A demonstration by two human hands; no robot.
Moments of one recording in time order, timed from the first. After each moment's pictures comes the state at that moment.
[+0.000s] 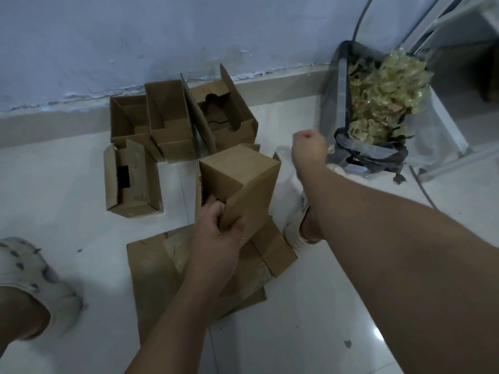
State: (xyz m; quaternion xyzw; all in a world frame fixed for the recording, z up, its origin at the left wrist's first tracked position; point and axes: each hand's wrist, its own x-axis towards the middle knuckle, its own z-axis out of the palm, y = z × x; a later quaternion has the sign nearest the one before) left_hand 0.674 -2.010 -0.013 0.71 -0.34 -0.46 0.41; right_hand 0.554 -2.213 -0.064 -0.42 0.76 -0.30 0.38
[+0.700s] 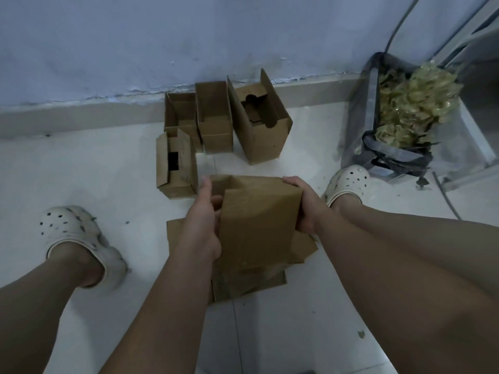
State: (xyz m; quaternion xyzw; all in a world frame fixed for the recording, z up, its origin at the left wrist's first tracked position) left_hand 0.741 -1.988 0.000 0.65 0.11 -0.62 0.43; right_hand 0.569 -2.093 -0.076 -0.18 0.58 -0.12 0.78
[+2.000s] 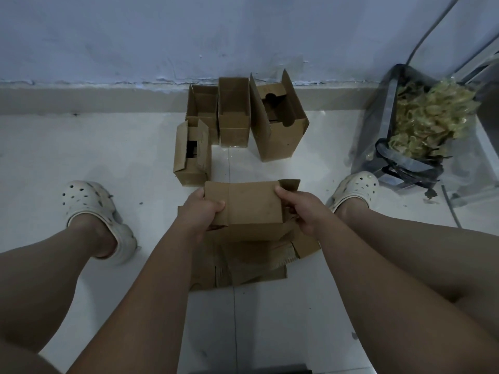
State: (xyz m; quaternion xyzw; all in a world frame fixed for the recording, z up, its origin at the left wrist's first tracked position) left_hand 0.778 -1.955 -0.023 0.72 -0.12 -0.56 0.39; right_hand 0.579 -2.068 -0.066 -0.37 0.58 -0.09 0.72
